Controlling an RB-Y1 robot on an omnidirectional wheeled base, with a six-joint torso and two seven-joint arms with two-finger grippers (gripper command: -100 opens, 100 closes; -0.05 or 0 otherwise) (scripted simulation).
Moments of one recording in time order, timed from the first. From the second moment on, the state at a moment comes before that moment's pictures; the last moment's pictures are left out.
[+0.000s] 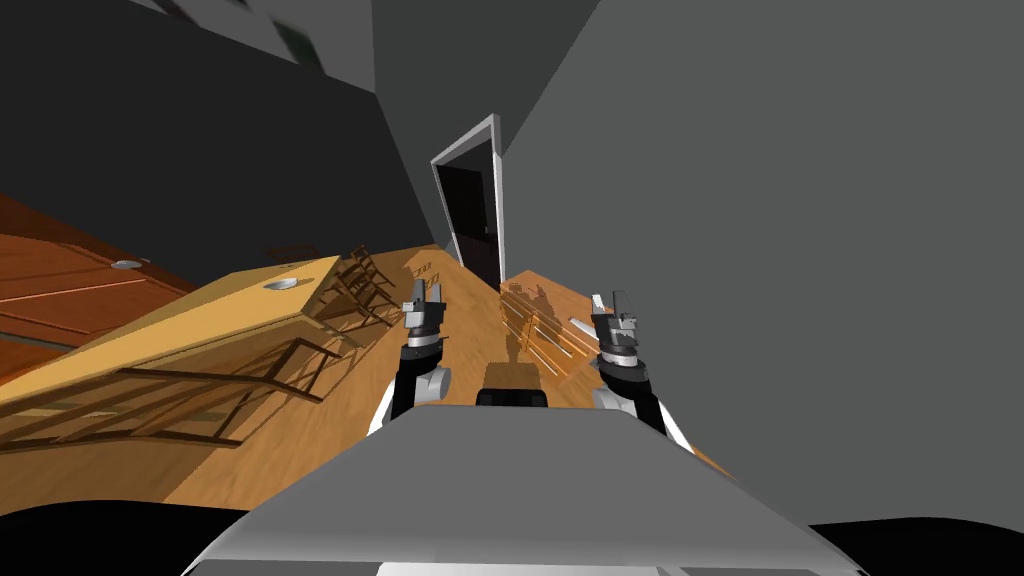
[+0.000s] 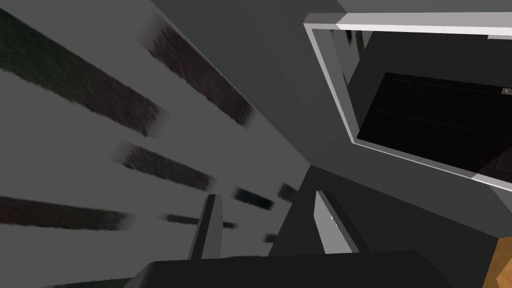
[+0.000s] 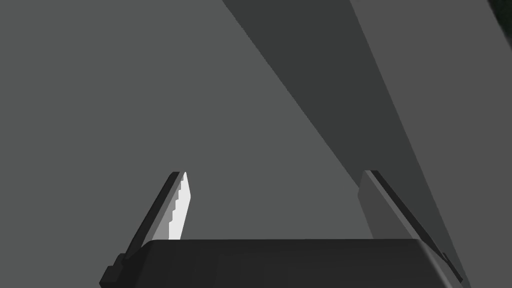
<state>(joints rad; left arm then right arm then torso) 0.46 -0.02 -0.04 -2.20 -0.07 -0.56 0.15 0.56 -0.18 0.06 -2.24 0.00 -0.64 0.09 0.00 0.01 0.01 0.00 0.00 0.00</state>
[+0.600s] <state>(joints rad) 0.46 -0.02 -0.04 -2.20 -0.07 -0.56 0.15 0.62 -0.34 0.13 -2.16 0.03 -0.70 0.12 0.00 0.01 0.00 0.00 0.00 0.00</state>
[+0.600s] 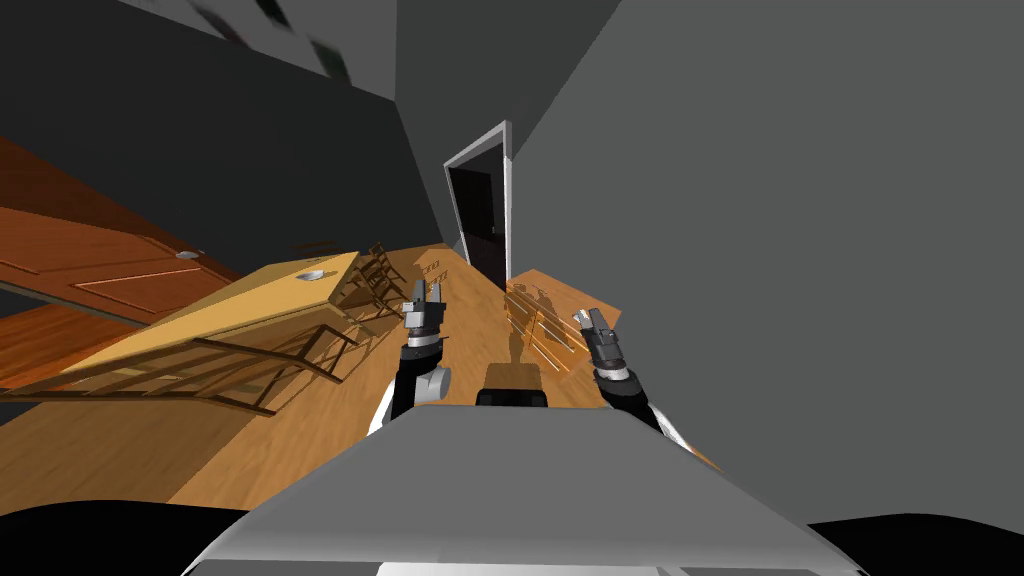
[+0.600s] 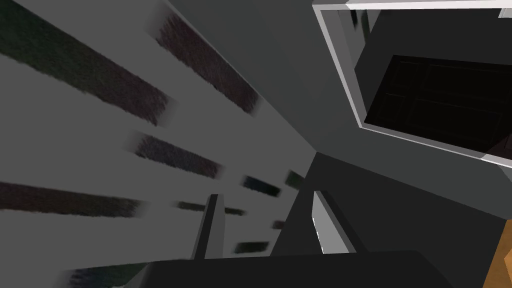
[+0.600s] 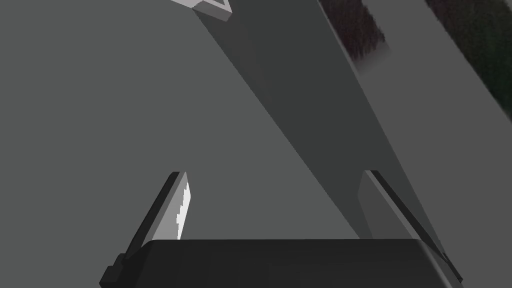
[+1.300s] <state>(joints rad) 0.46 -0.02 -0.04 -2.20 -0.07 -0.56 0.15 0.70 -0.52 0.25 -2.01 0.09 -0.76 0.17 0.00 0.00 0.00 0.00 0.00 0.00</state>
